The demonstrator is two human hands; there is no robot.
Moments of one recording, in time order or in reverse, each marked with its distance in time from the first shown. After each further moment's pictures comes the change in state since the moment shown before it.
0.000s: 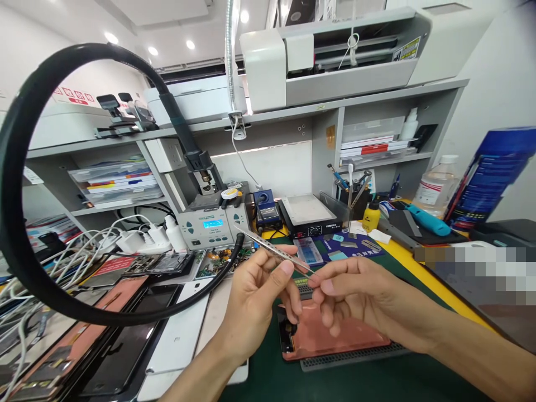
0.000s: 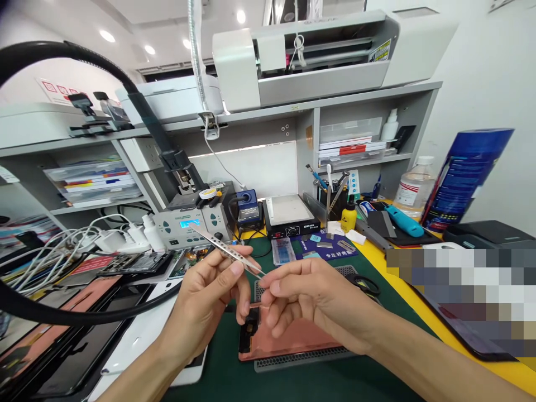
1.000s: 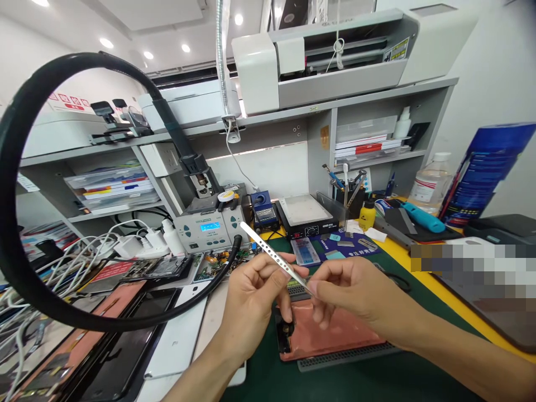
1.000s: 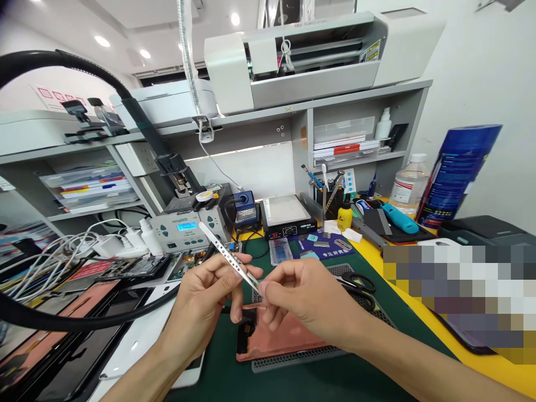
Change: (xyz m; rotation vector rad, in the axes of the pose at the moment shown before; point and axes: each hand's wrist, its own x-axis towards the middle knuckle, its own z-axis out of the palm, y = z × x) left_hand 0.001 -0.002 0.001 0.090 0.064 -0.038; right_hand 0.002 0.004 0.006 -0.445 0.183 -0.086
